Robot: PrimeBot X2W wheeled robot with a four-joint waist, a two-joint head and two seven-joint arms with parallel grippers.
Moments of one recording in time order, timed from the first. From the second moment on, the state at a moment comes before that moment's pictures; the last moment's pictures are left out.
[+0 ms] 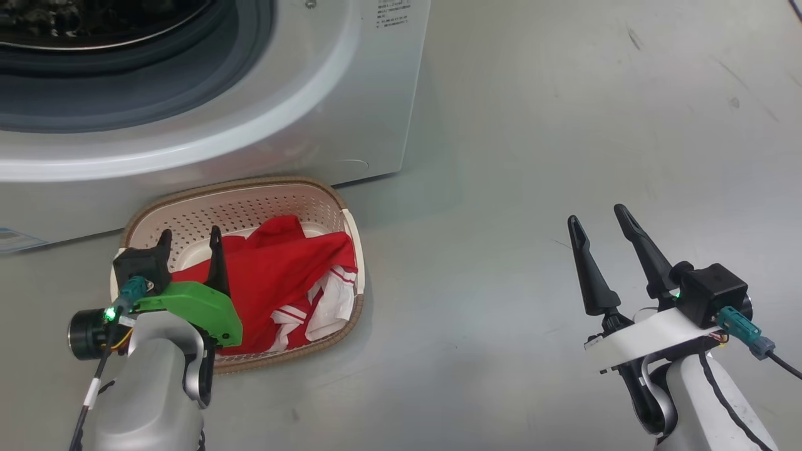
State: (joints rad) left arm -0.50 0.04 -0.16 0.80 -0.34 0.04 -0.25; right arm -0.15 -0.10 0.20 0.17 0.32 0.12 -0.25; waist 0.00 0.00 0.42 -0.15
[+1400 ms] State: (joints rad) left arm -0.13 0.03 -0.17 0.29 -0.26 0.04 -0.25; right arm 0.01 -0.13 0.14 0.19 0.28 0.09 -0.25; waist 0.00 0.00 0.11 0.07
